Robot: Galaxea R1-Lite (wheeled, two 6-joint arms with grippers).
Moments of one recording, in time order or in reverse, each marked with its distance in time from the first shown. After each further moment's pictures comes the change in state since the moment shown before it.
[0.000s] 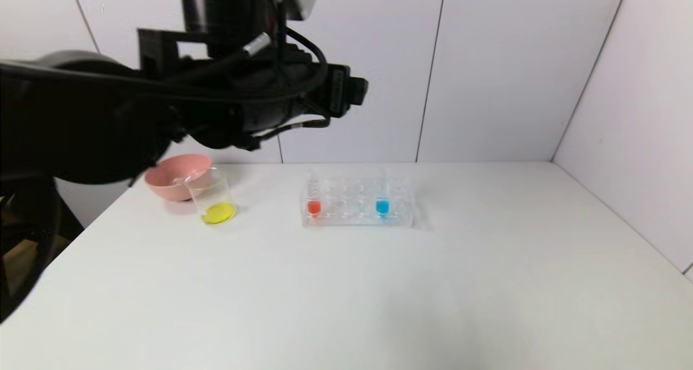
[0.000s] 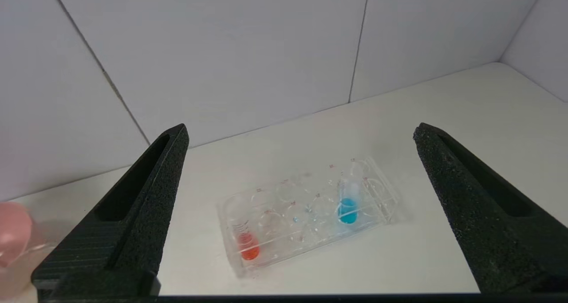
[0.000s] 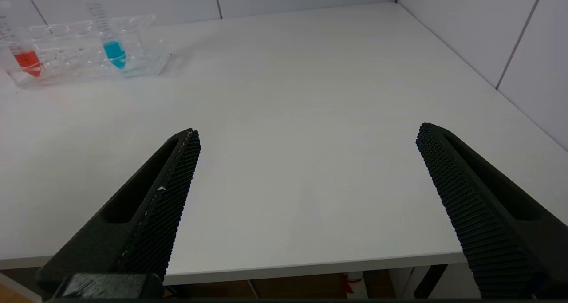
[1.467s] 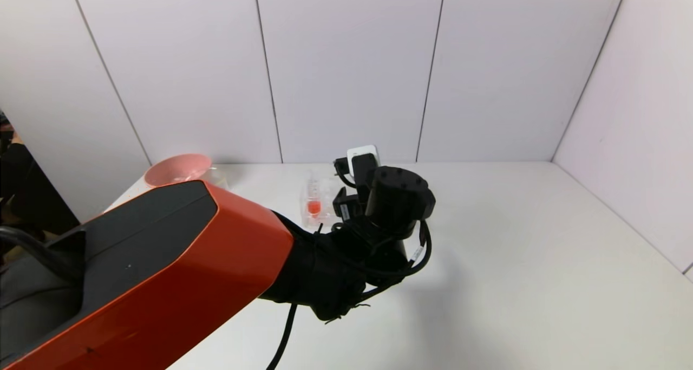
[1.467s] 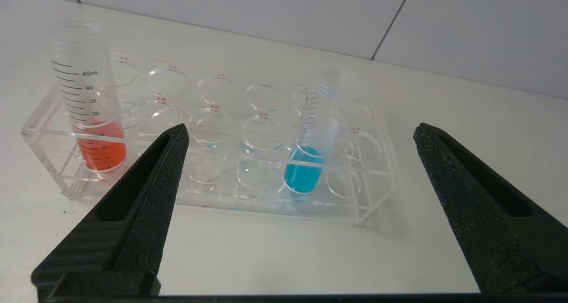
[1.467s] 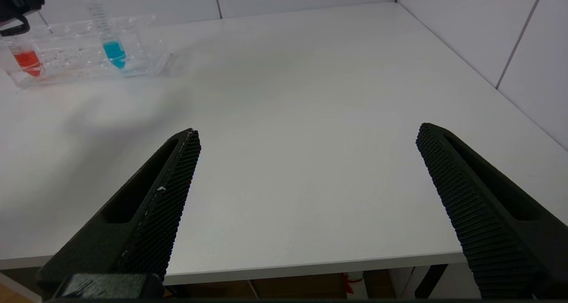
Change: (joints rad) left arm -0.149 0.475 0.148 -0.536 0.402 -0.393; right arm 0.000 0.000 0.000 0.000 0.000 0.000
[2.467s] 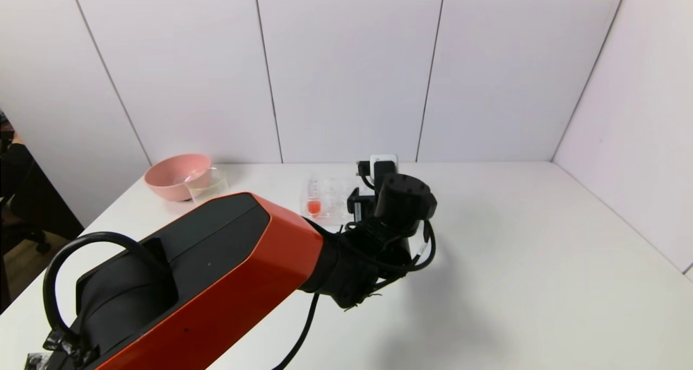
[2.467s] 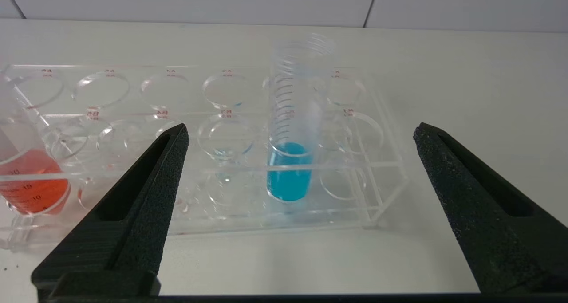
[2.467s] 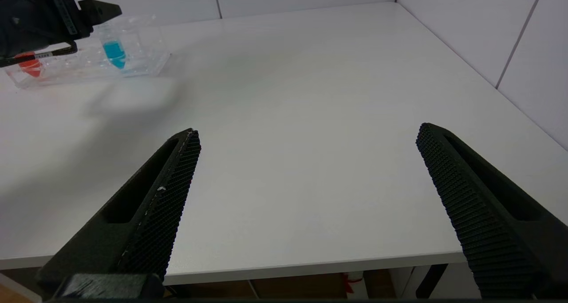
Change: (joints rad) left arm 0.034 0.140 -0.153 0.019 -0.104 0.151; right arm 0.000 0.000 0.000 0.000 0.000 0.000
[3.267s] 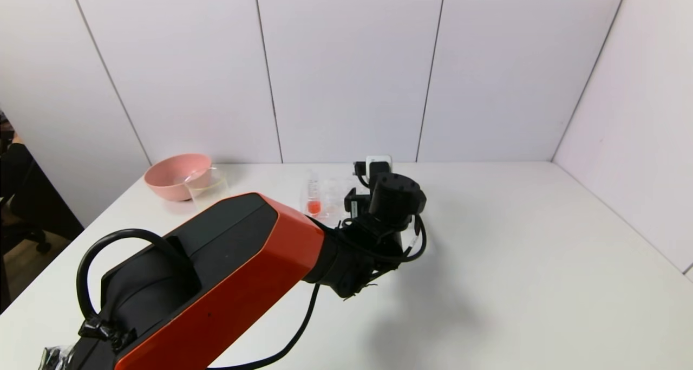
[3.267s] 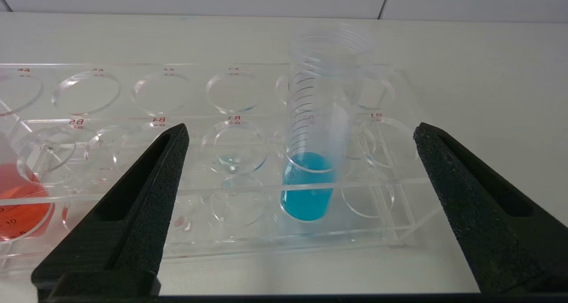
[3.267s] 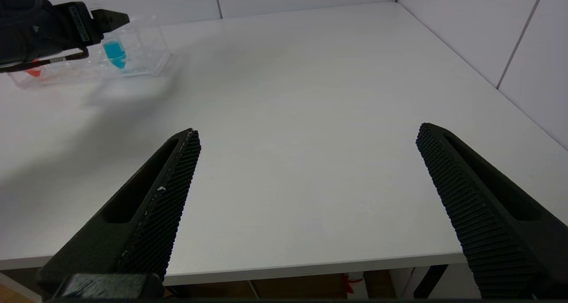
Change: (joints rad) left arm 0.034 0.054 -0.055 0.016 -0.040 0.003; right arm 0.000 0.000 0.000 0.000 0.000 0.000
